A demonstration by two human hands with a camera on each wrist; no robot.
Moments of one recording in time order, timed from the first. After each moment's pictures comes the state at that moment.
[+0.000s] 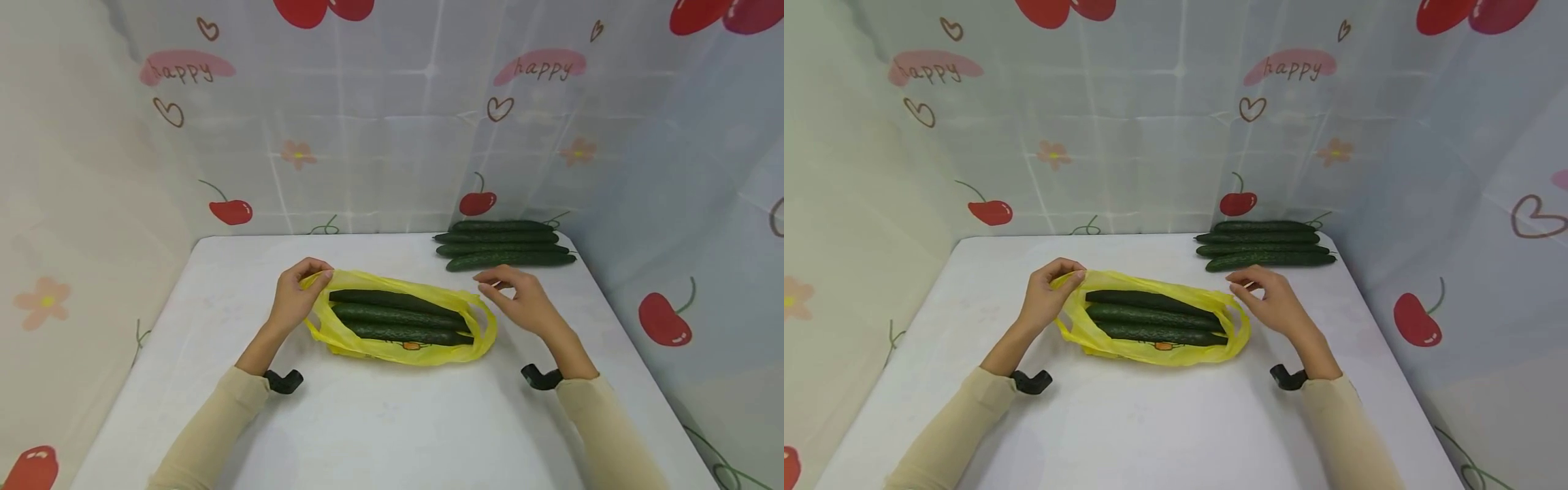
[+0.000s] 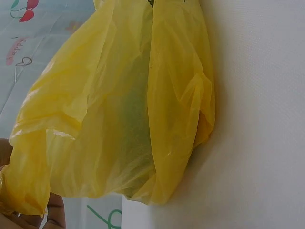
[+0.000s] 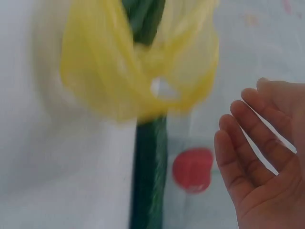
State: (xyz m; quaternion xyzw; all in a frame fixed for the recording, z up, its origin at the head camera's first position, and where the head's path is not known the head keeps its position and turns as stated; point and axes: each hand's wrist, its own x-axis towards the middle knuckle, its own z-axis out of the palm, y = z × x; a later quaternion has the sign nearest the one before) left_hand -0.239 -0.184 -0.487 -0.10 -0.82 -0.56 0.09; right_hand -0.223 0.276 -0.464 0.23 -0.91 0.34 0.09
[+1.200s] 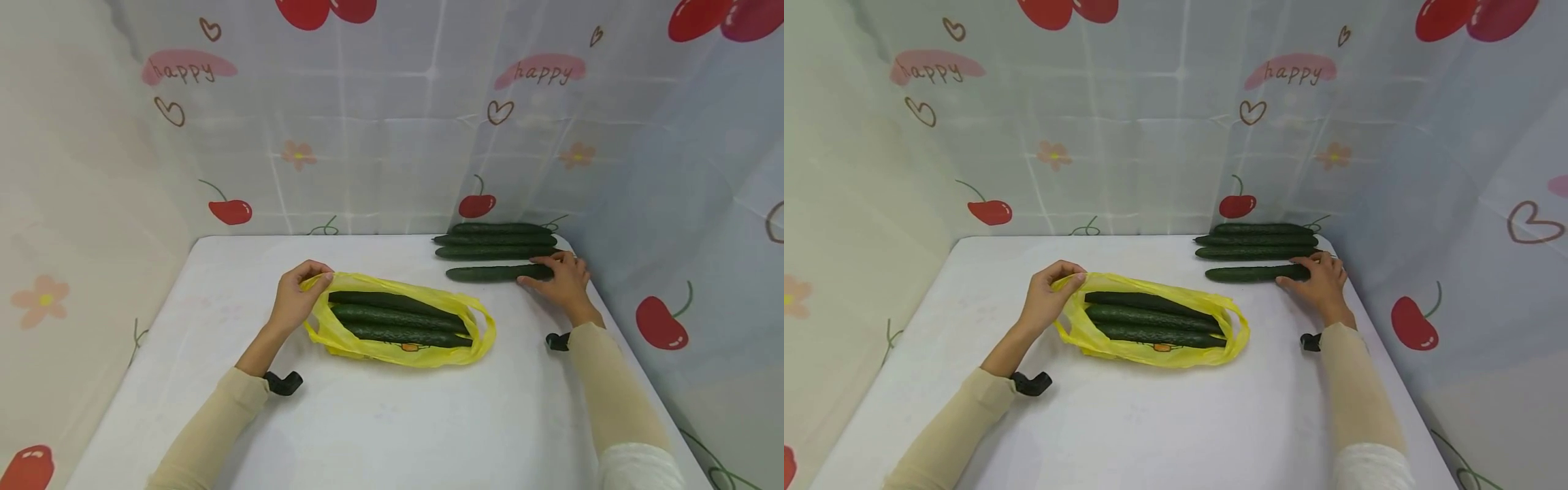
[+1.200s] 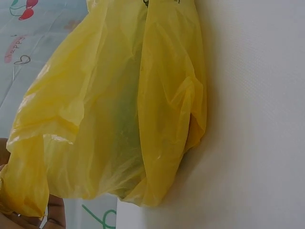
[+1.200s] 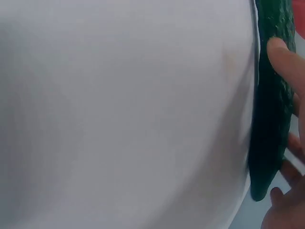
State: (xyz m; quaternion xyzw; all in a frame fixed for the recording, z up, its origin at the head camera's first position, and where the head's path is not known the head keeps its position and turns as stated) left_hand -0.223 -0.175 -0.468 -0.10 -0.81 -0.57 0.09; right_hand -0.297 0.393 -0.523 0.00 -0.97 0.23 0.07
